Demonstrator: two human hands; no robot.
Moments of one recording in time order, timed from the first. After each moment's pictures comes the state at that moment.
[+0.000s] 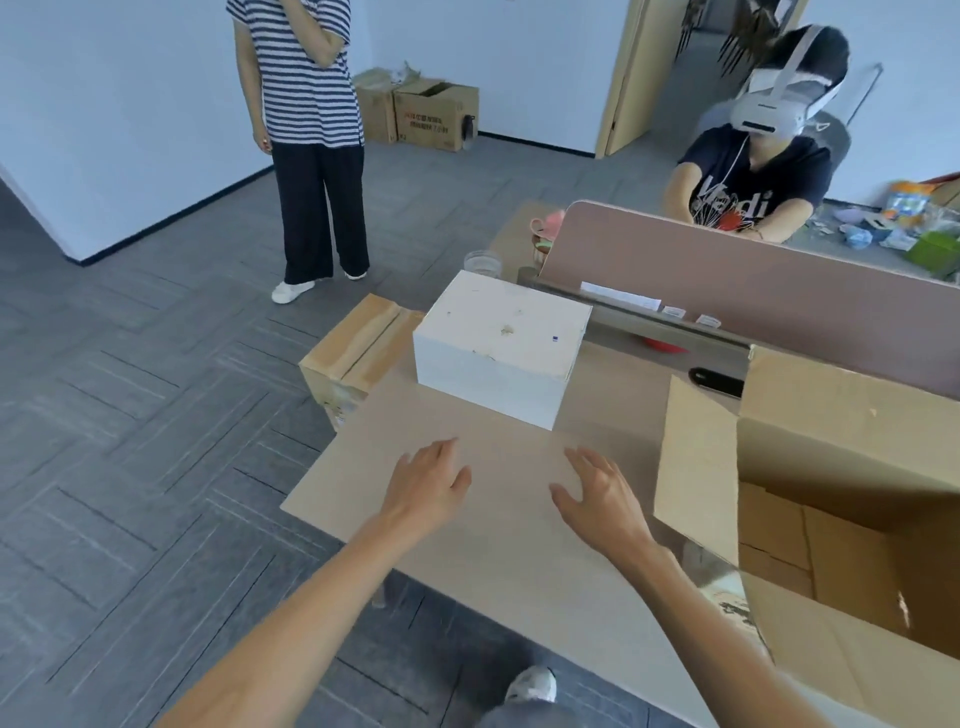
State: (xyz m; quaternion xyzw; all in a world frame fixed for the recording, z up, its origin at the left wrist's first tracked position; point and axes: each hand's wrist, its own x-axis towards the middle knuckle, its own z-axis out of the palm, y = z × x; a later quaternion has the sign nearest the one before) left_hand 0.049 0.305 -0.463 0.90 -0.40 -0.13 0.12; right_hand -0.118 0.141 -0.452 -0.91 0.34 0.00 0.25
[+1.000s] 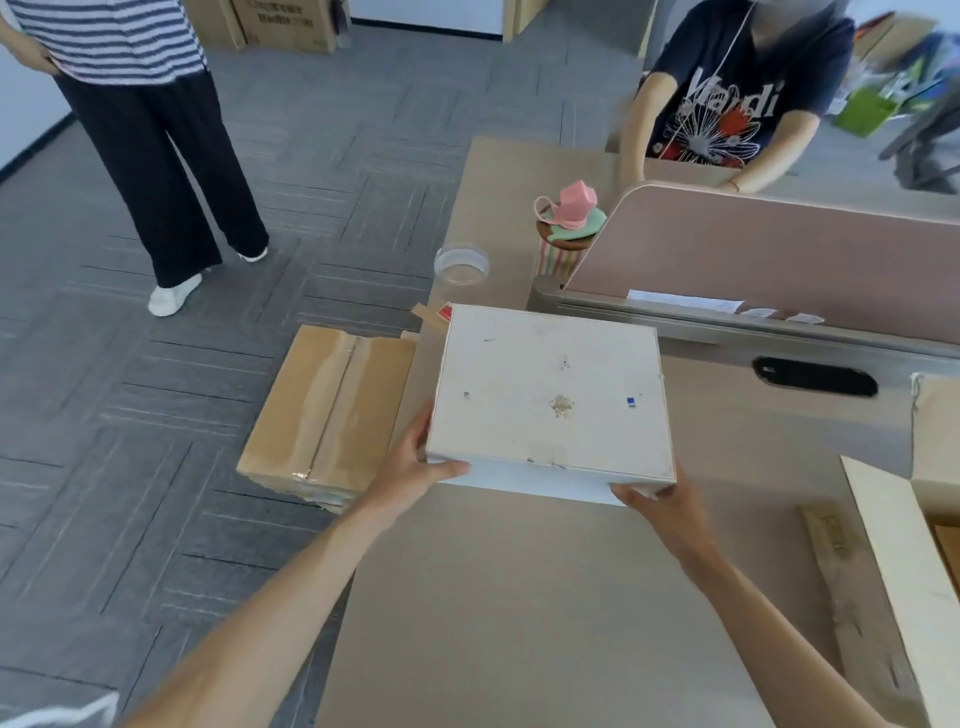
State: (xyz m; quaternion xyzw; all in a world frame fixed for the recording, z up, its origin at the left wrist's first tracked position) left_hand 0.348 0.185 -0.519 0.73 -0.29 -0.45 0.43; right_hand 0.062 0.038 -0.523 -0.61 0.55 -0.19 0.54
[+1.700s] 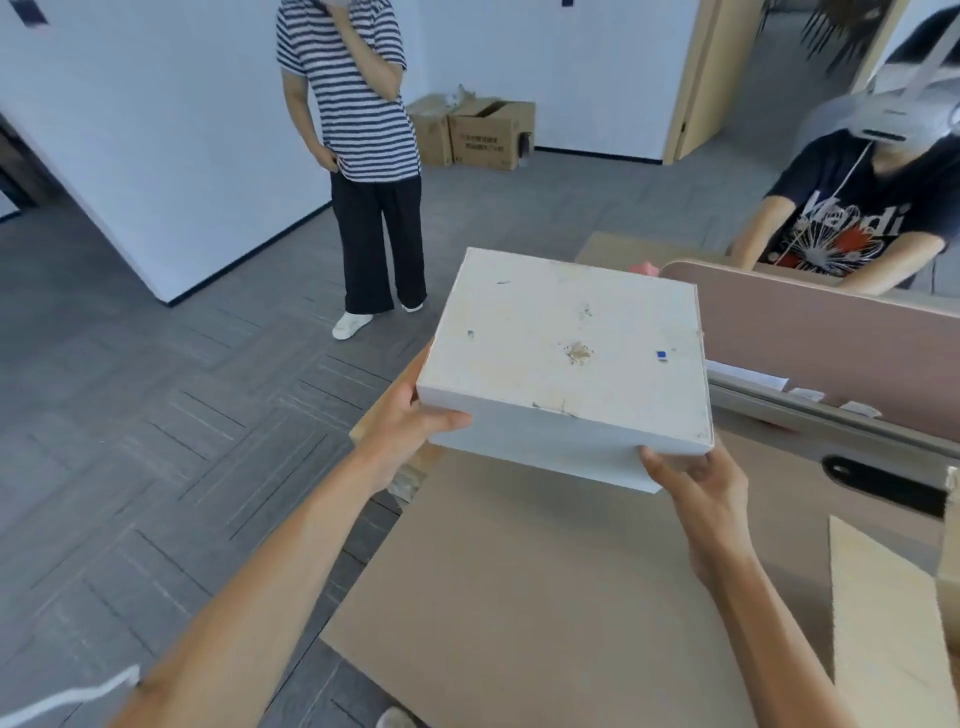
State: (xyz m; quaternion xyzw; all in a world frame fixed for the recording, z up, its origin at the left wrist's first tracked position) left_hand 0.257 0.252 -0.359 0.74 -0.23 -0.26 0.57; right_hand 0.031 0.049 -0.408 -0.62 0.33 -0.32 0.63
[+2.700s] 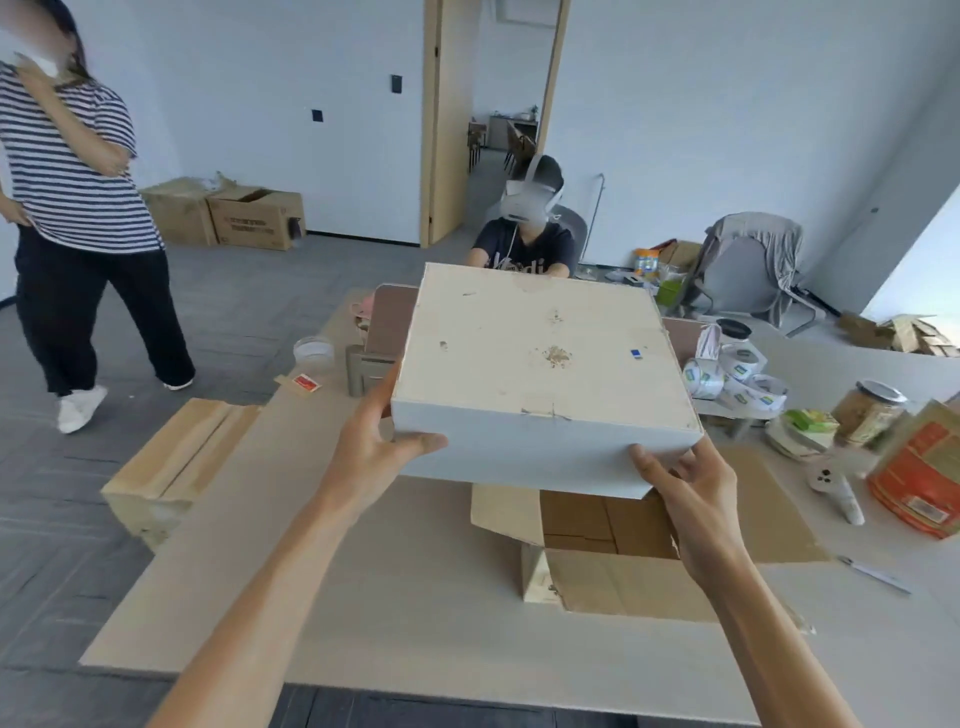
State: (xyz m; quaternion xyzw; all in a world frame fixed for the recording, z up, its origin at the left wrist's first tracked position) left_hand -0.056 0.234 -0.297 0.64 -0.44 -0.22 0.59; right_hand -0.345 0.111 -0.293 -0.63 0.38 -0.49 0.47
